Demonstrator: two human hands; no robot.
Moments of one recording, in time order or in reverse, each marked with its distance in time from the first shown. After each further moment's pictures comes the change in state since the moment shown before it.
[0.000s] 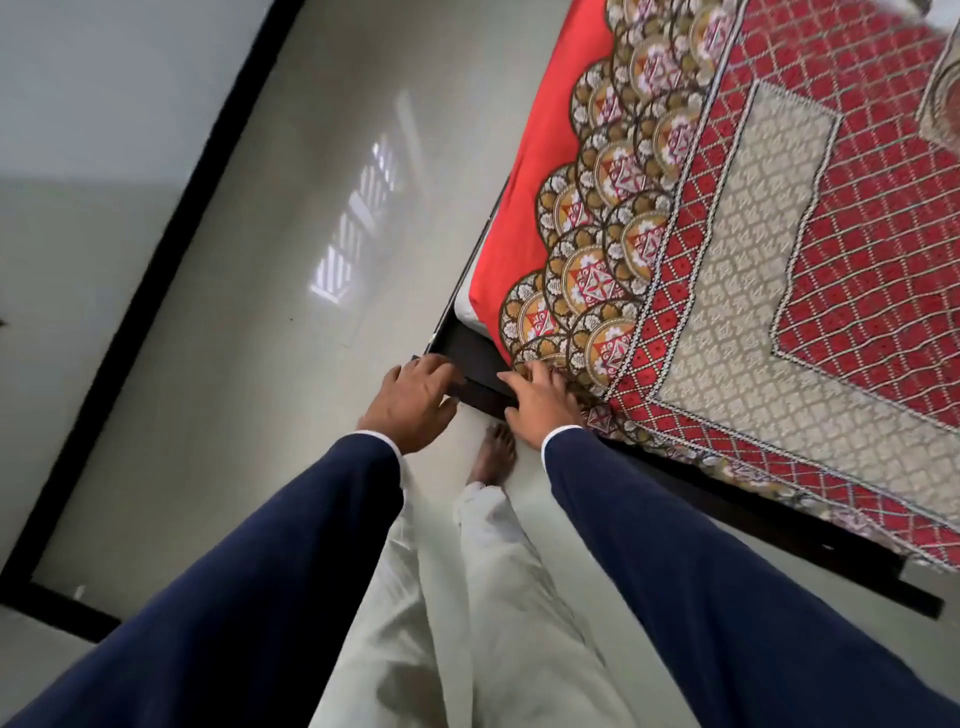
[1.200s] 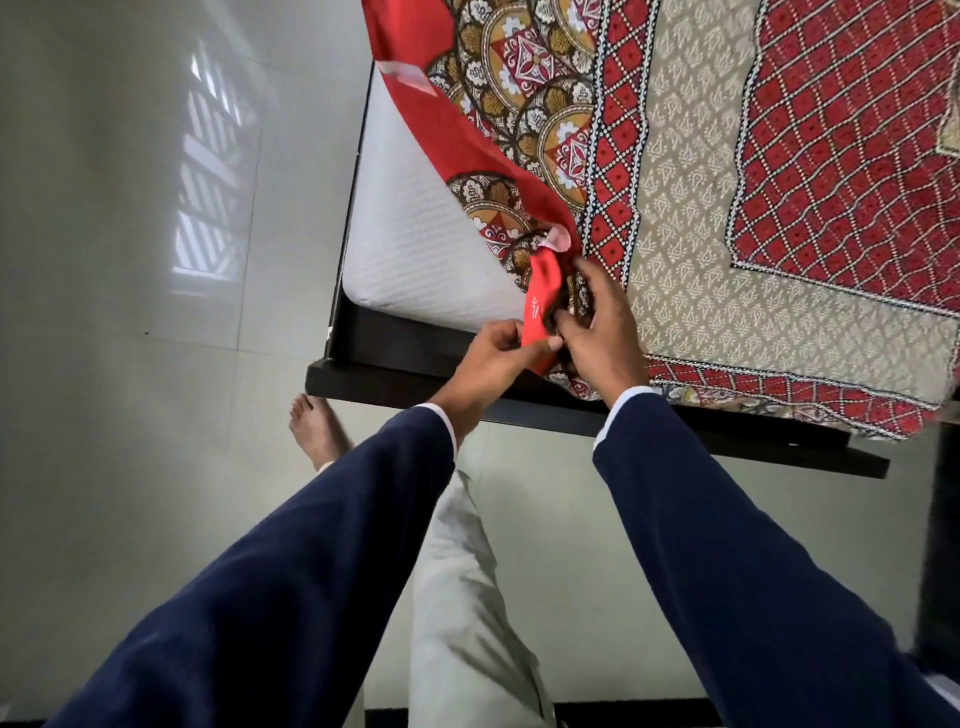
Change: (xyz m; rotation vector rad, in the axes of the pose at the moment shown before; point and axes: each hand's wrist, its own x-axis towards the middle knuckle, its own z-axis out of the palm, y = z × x) left_hand 0.121 0.117 0.073 -1.325 -0.401 -0.191; right_hand 0.024 0.101 -0.048 0.692 0.505 0.244
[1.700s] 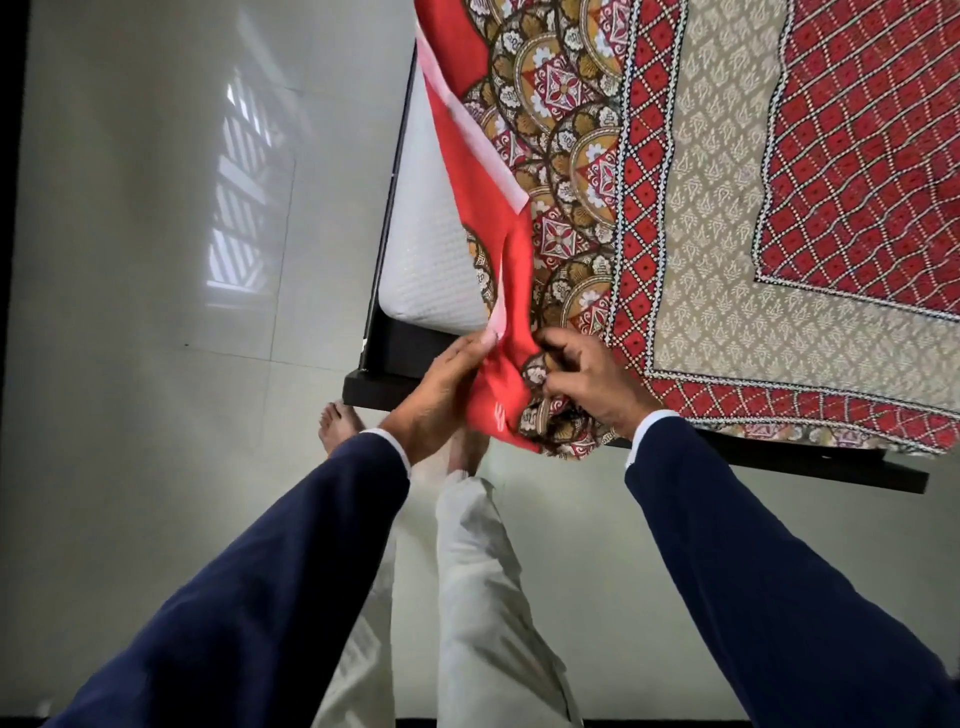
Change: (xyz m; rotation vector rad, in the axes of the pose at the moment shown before) left_hand -0.040 0.005 -0.066 -0.338 -0.106 -0.078; right_hand -0.023 -0.021 0.015 0.261 -0.556 -0.012
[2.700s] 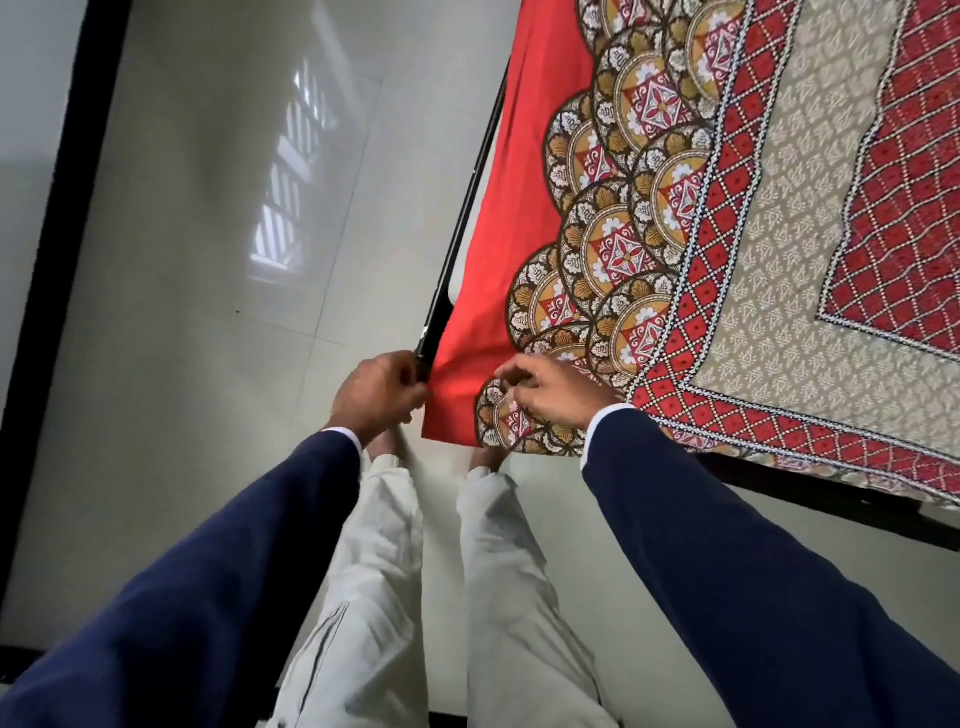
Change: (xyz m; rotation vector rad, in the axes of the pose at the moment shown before) left_hand -0.054 0.013 -0.132 1.067 0.517 0.028; right_hand 0.048 -0.008 0.081 -0.461 -0.250 0.159
